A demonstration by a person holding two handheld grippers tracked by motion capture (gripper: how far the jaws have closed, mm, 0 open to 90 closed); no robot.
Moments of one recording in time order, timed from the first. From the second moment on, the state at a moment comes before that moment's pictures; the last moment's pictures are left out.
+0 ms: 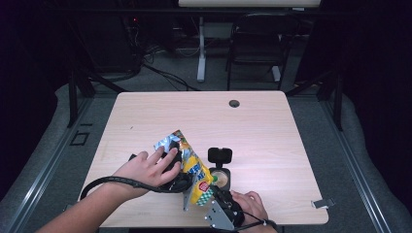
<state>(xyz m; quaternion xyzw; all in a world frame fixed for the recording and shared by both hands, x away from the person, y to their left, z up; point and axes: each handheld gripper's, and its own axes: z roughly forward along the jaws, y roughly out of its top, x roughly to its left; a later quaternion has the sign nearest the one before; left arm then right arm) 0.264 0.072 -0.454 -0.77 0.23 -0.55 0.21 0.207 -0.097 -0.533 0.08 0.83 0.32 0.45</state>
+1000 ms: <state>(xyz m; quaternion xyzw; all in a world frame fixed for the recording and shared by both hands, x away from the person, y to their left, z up) 0.263 0.071 -0.453 -0.77 0.23 -0.55 0.20 0.207 -0.096 -0.533 0.08 0.83 0.32 0.45</state>
